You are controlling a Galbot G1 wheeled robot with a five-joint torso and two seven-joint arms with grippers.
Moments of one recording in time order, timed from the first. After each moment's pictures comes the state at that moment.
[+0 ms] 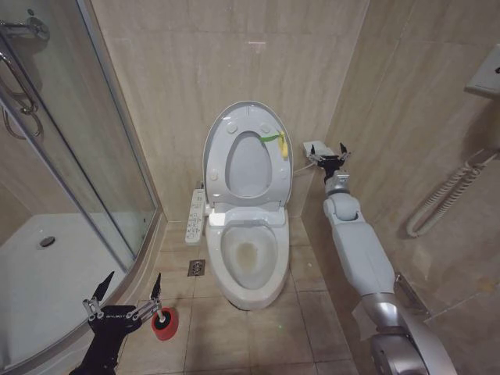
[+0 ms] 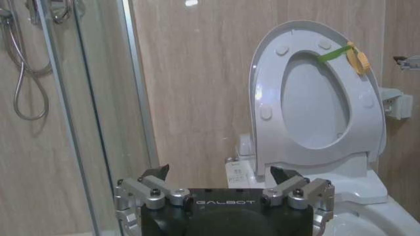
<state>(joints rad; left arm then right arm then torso) 2.00 -1.34 -0.68 -2.50 -0.14 -0.01 -0.10 -0.41 1.30 0.47 1.19 0.08 0.12 0.11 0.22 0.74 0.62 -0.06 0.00</state>
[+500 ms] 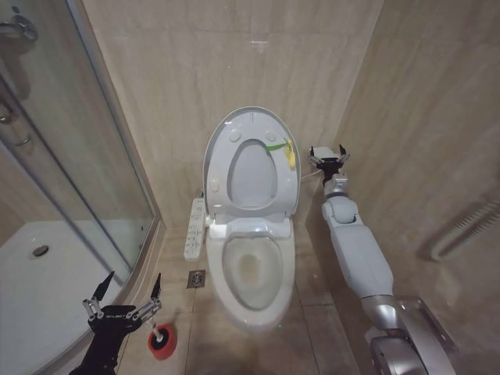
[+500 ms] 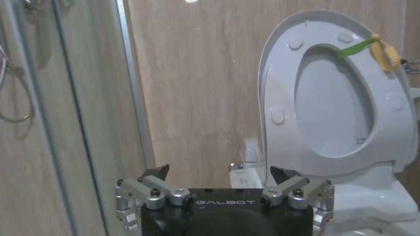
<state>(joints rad) 2.00 -1.34 -0.68 -2.50 -0.14 -0.01 -0.10 -0.42 1.31 0.47 1.16 0.06 0.18 0.13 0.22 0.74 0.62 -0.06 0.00</state>
